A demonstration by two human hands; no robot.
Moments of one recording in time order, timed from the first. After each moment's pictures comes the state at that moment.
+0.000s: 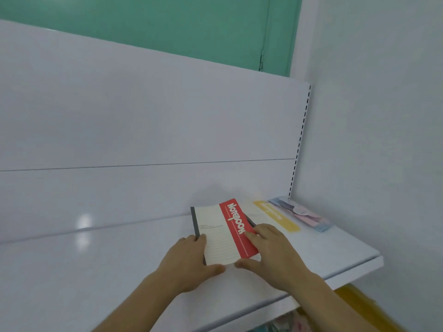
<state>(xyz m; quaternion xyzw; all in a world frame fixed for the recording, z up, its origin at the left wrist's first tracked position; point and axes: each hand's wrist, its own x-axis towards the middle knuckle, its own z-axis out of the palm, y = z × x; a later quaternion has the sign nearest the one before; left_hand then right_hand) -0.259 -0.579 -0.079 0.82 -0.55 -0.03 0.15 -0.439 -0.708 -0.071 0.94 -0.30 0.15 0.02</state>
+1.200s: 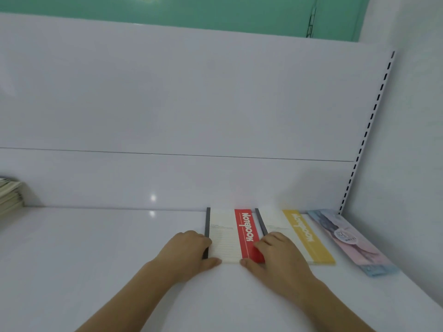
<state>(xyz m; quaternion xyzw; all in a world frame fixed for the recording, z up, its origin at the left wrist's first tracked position) -0.252 -0.659 -0.092 0.88 -0.48 0.02 0.01 -0.404 -0.848 -0.110 0.98 -0.14 0.17 0.03</state>
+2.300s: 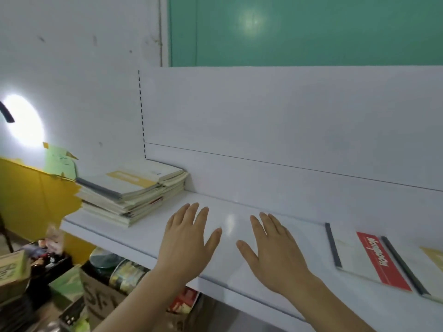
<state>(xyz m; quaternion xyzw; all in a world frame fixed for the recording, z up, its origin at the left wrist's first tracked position) -0.280 -0.370 -0.051 0.95 -0.18 0.21 0.13 -0.332 -0.566 -0.050 0.99 -0.01 0.14 -0.04</state>
